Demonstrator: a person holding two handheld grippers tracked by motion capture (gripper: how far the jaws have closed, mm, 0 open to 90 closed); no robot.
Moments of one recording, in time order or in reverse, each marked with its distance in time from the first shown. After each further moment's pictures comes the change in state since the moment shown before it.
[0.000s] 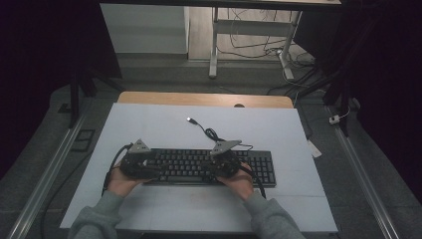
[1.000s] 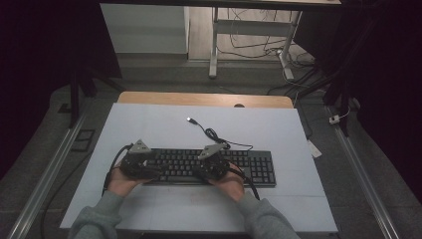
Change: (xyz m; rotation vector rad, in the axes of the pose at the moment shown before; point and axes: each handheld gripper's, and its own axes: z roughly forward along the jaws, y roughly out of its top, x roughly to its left) left arm 0.001 -0.001 0.001 0.007 0.003 0.002; right arm 0.008 0.001 0.034 0.071 -0.004 -0.045
